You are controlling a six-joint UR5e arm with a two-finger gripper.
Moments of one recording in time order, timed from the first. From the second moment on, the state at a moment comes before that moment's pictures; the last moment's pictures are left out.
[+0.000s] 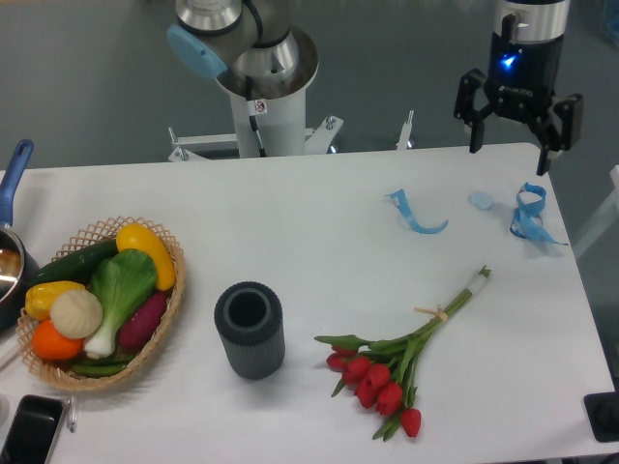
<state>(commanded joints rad) 2.91 -1.64 -1.57 -1.16 1.30 1.61</state>
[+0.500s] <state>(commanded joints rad) 2.90 -1.65 -1.60 -1.16 1.30 1.59</state>
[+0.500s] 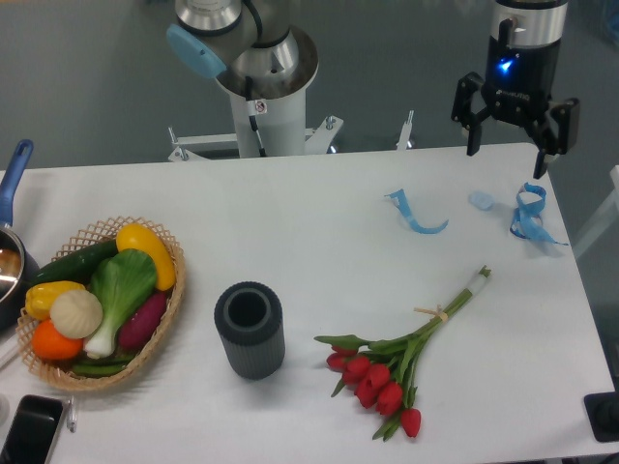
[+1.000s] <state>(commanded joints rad) 2.83 -1.75 -1.61 -1.12 1.25 1.49</state>
